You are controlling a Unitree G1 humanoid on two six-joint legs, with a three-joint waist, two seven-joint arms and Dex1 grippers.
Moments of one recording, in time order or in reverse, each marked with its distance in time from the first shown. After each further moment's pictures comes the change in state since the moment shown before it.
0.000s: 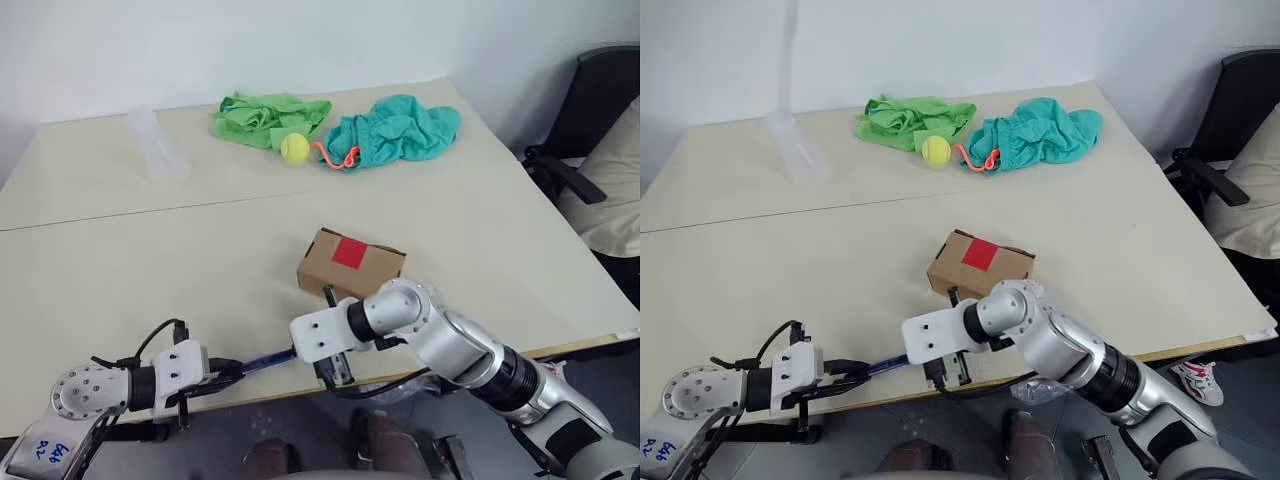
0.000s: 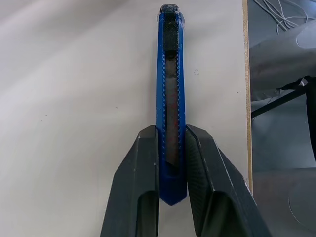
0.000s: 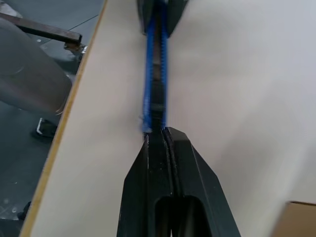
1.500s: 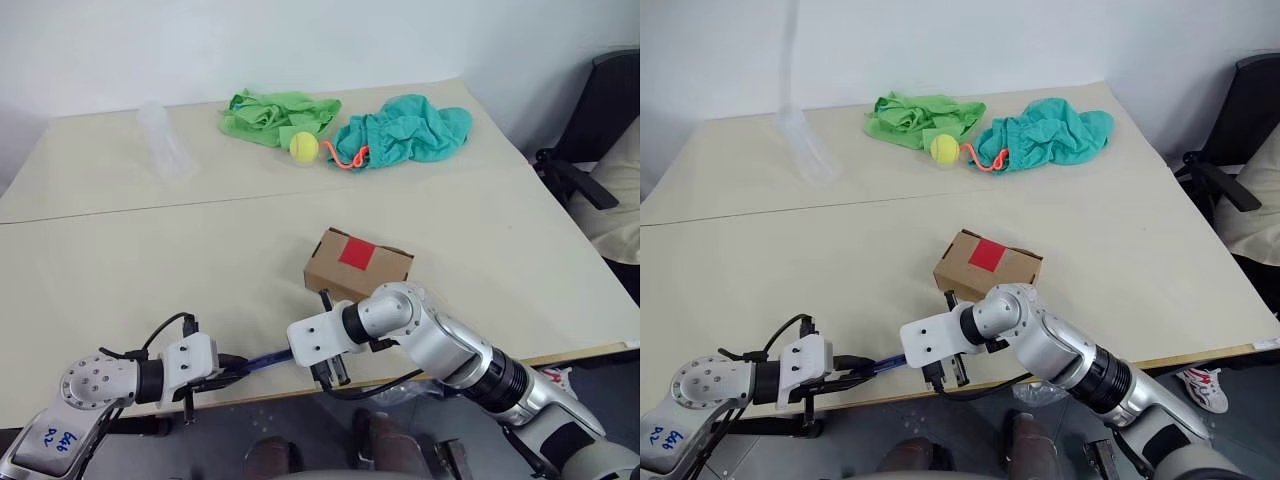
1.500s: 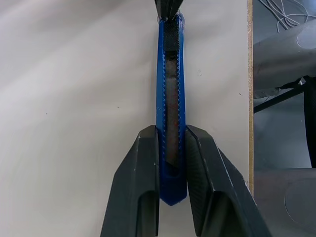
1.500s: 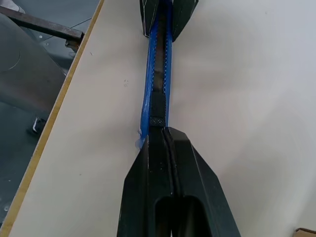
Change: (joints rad) left arm -0.048 0.012 -0.032 -0.041 0.004 0.088 0.005; right arm 0.014 0.016 0.001 0.061 -0.056 -0.092 -0.001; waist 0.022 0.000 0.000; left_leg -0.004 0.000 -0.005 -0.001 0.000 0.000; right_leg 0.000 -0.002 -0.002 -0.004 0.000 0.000
